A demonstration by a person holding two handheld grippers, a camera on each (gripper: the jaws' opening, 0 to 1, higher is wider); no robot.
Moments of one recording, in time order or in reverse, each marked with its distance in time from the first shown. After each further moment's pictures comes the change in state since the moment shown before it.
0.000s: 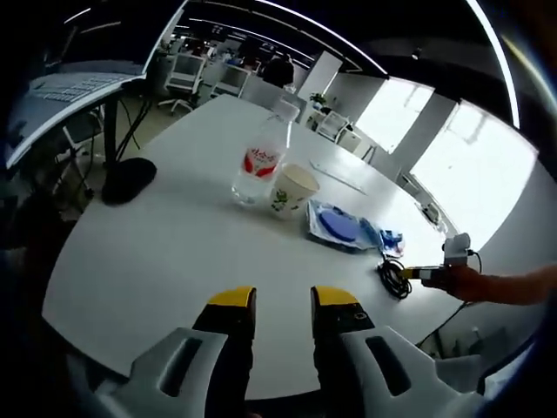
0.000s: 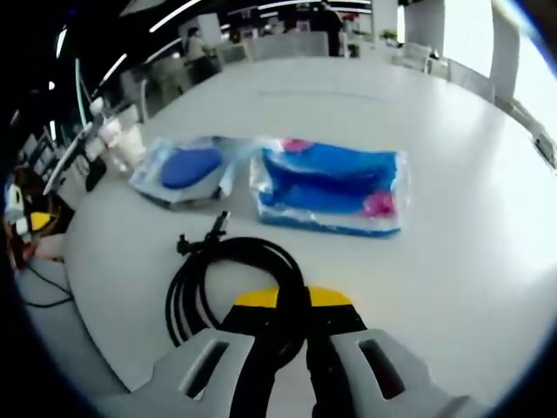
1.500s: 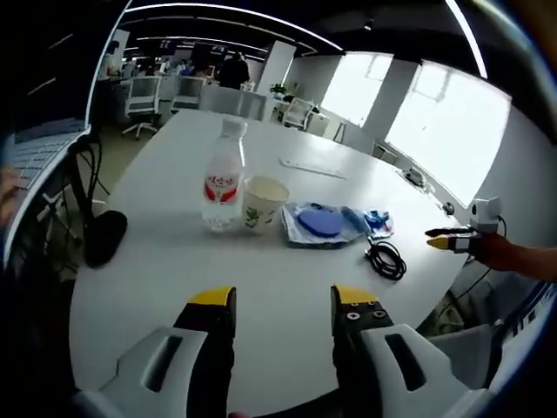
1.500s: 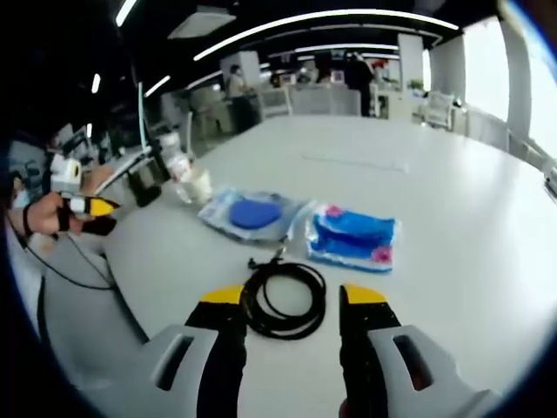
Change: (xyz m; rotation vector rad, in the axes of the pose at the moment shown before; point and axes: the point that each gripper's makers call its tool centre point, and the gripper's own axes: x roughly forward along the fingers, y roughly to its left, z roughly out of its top) left arm 0.006 -0.025 0.022 0.244 0.044 -0.074; right arm -0.104 0.030 0.017 -0.110 -0.242 0.135
